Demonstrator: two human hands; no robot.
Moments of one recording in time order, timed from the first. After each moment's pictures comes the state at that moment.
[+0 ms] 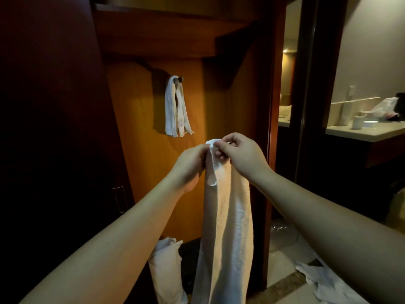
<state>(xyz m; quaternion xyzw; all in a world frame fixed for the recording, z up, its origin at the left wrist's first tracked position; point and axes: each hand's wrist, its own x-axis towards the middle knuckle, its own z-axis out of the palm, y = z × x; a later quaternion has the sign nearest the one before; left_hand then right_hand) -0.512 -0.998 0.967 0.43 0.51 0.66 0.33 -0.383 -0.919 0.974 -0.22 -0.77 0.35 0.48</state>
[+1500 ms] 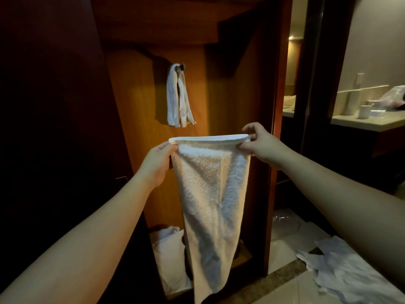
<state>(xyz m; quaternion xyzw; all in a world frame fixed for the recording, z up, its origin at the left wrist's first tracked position) -0.609 -1.015 0.932 0.37 0.58 0.68 0.24 -0.363 -0.852 0.959 -0.27 -0.83 0.35 0.35</state>
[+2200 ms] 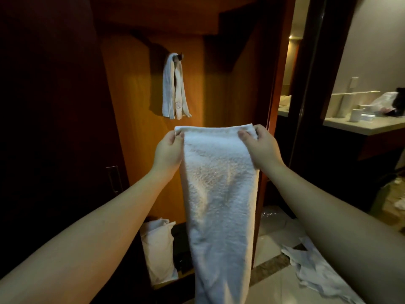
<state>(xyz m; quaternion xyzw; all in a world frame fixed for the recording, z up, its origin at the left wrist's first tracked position) -0.565 -0.998 0.923 0.42 0.64 0.64 0.06 -0.364 -0.849 0.928 -0.30 -0.76 0.30 0.50</state>
